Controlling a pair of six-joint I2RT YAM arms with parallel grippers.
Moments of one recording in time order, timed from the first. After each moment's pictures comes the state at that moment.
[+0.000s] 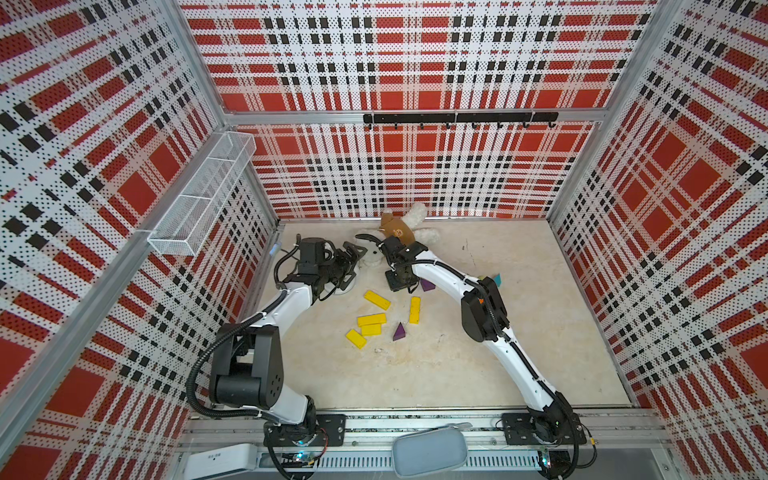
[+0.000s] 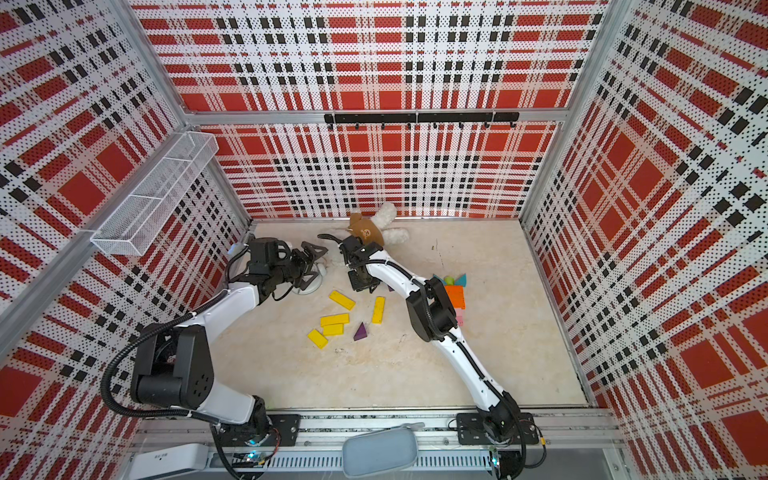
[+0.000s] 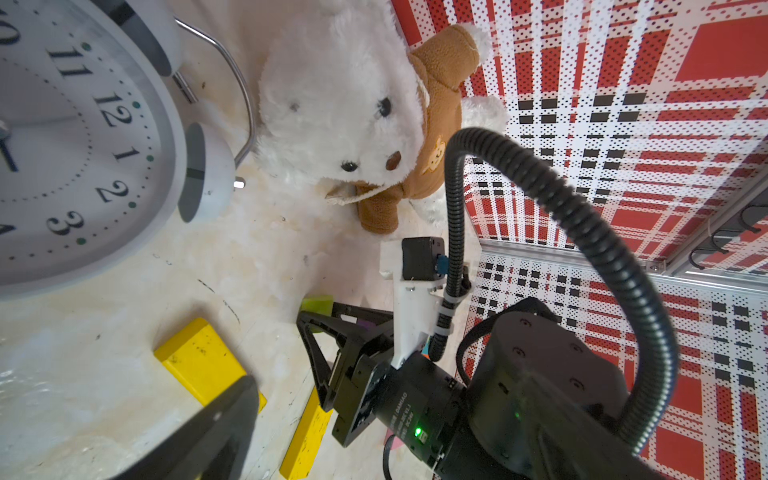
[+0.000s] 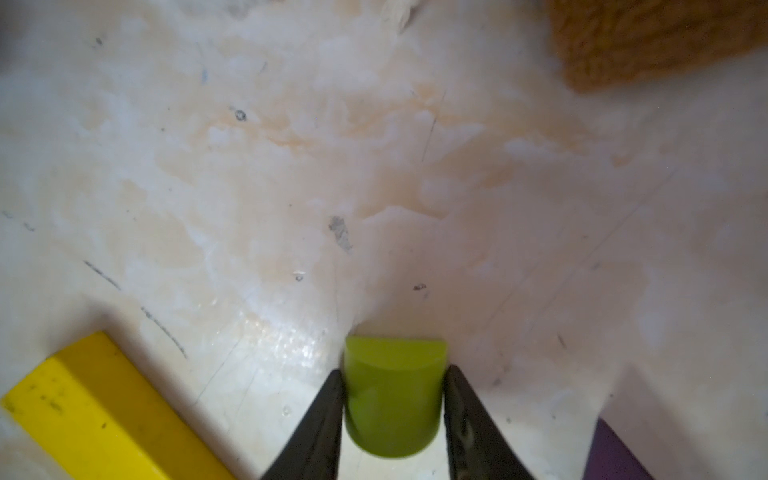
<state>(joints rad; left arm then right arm) -0.08 1.53 0.97 -0.03 0.52 -1.06 0.74 2.60 2.40 -1.06 0.09 0.33</state>
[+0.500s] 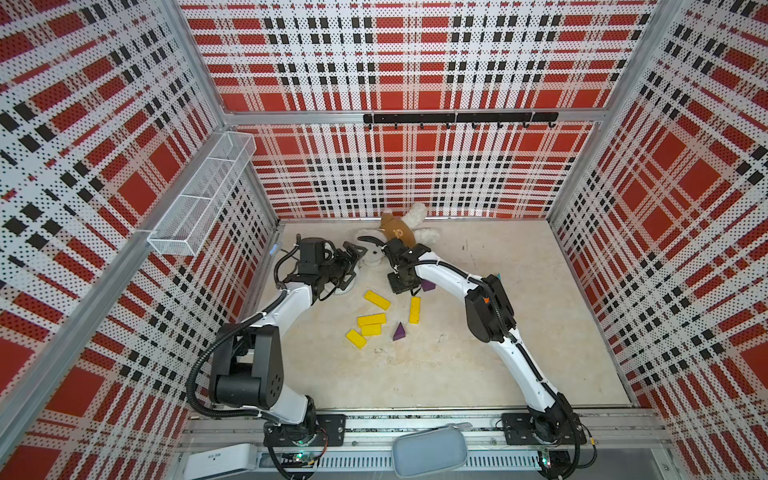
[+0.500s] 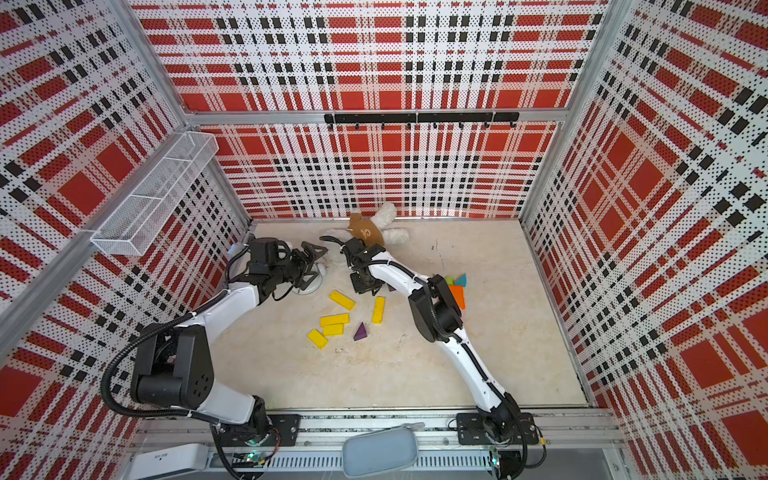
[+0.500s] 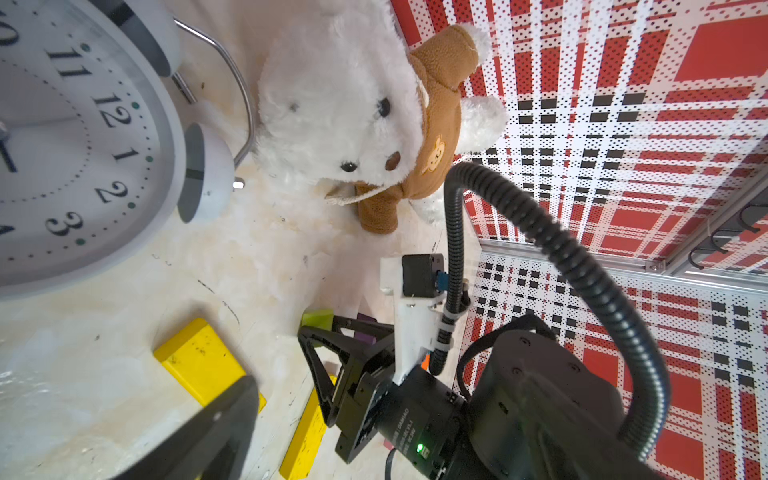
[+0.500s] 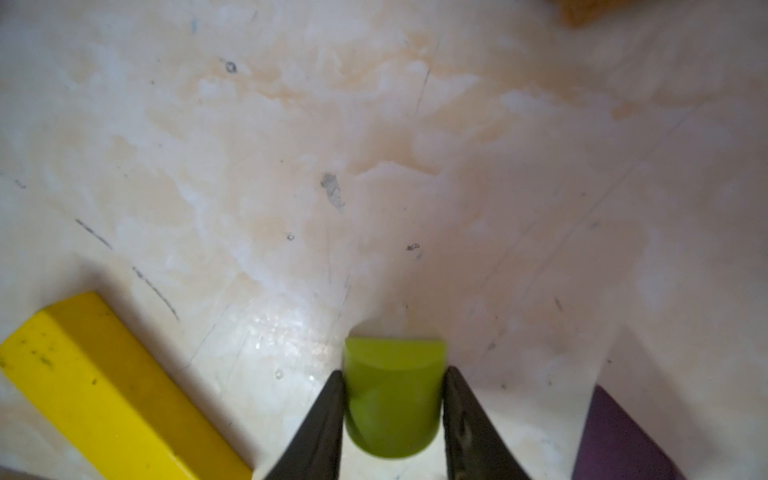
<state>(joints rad) -0.08 1.53 0.97 -0.03 0.52 -1.06 0.74 2.51 2.24 -0.99 0.08 0.33</state>
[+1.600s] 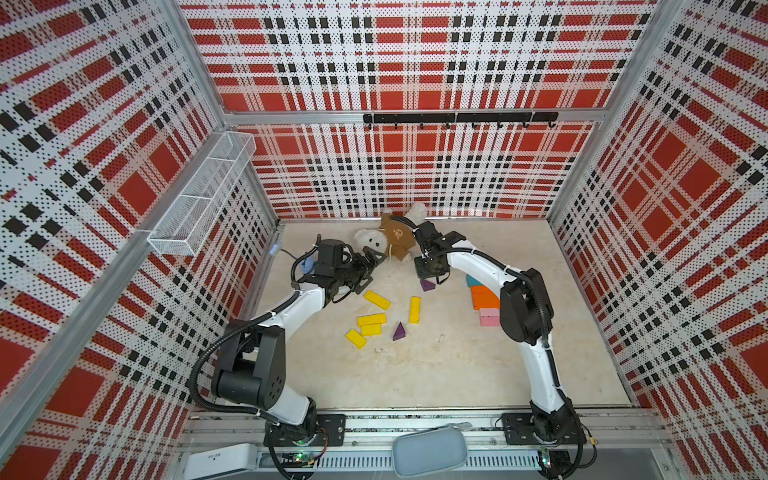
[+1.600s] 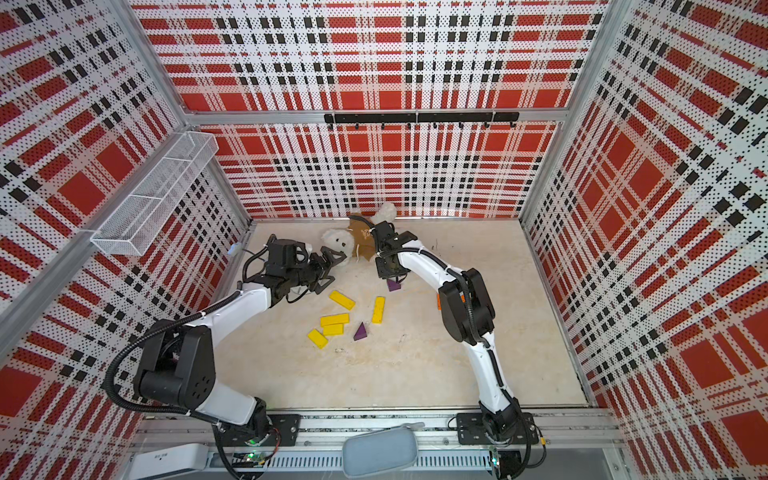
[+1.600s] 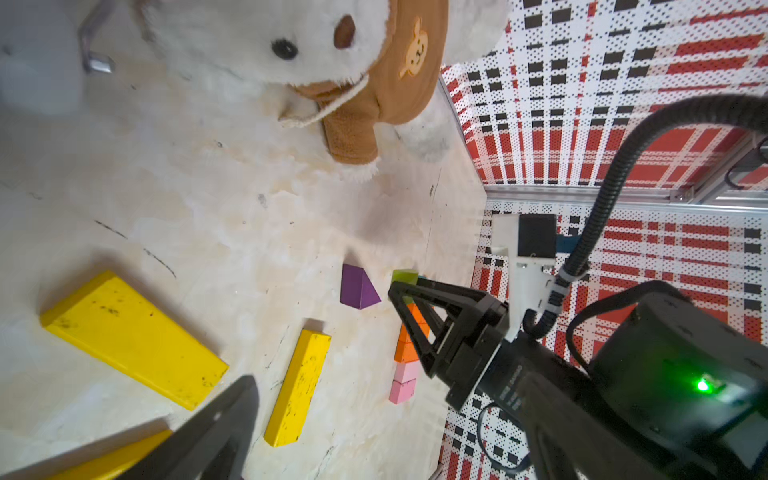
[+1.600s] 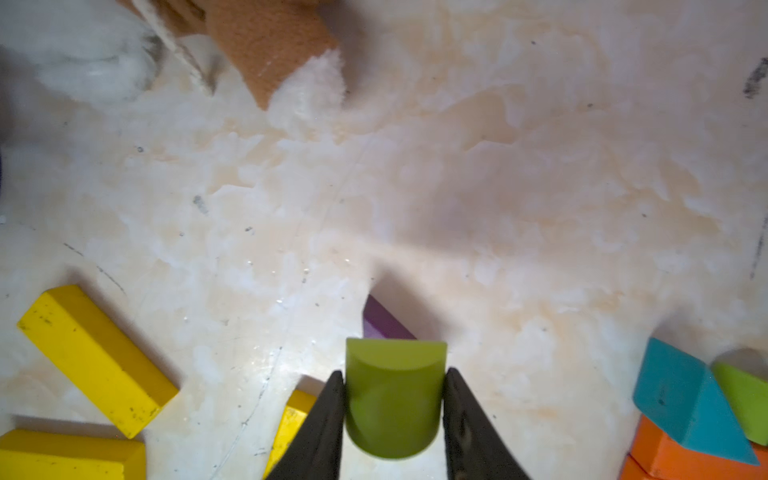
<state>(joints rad) -0.23 1.54 0.97 -0.03 0.53 -1.04 0.58 2.20 1.91 -0.89 0.12 0.33</state>
